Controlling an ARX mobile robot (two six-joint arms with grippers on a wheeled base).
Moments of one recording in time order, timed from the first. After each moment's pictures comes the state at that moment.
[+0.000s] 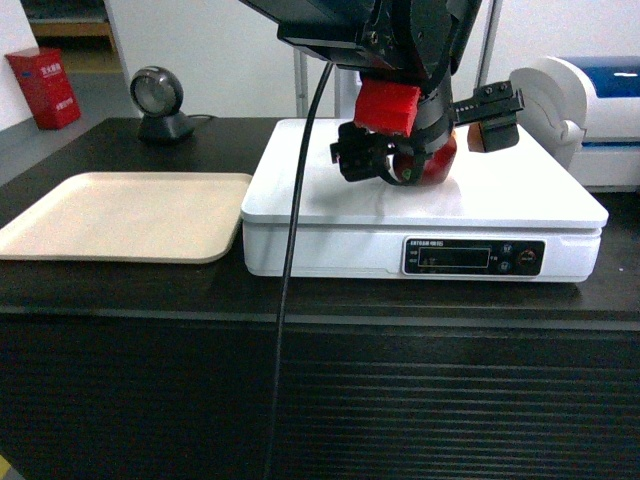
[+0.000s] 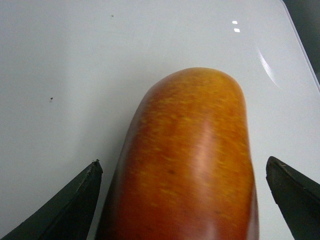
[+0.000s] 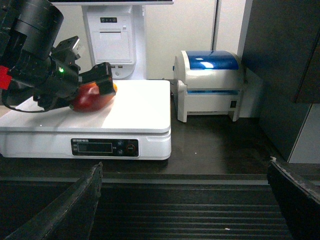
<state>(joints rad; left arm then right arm) -0.58 2.46 2.09 -0.25 -0.17 -0.49 0.00 0.00 0.01 0.00 0.00 -0.01</state>
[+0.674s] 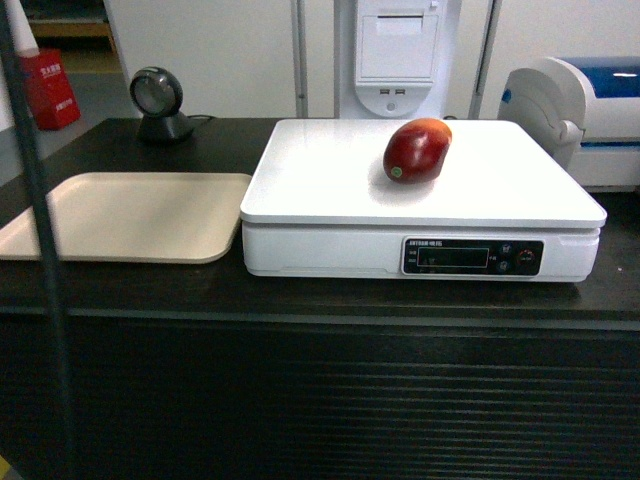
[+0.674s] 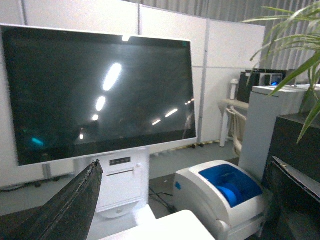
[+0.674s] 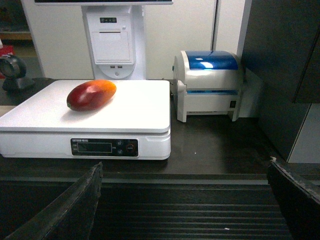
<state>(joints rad) -0.54 1.70 1.36 0.58 -0.07 -0.05 0.00 0.00 0.01 0.00 0.00 -0.01</state>
